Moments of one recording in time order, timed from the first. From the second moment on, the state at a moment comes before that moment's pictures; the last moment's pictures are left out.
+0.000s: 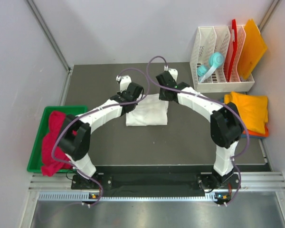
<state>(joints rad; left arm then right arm) -0.60 1.68 1.21 -0.36 -0.62 -0.64 0.62 1.87 1.51 -0.50 0.37 0.58</state>
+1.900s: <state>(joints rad) -0.67 1.79 1.03 -0.18 -0.40 -0.75 0.66 1.87 1.14 -0.18 0.20 0.64</state>
